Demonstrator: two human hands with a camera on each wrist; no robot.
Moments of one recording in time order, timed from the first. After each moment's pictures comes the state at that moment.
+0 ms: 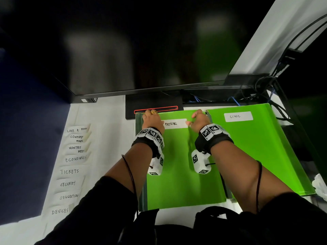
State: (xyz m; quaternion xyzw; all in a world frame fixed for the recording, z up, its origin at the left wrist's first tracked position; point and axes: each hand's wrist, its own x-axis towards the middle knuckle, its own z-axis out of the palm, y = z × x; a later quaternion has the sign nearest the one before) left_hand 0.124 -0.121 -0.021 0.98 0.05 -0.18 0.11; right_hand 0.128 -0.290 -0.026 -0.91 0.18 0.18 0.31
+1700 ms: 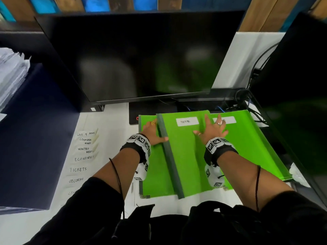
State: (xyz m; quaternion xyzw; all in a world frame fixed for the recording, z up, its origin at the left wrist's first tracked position) left_hand 0.078 -0.085 -0.004 0.94 -0.06 -0.21 0.25; right_hand 0.047 -0.317 0.019 -0.96 0.22 0.10 0.11
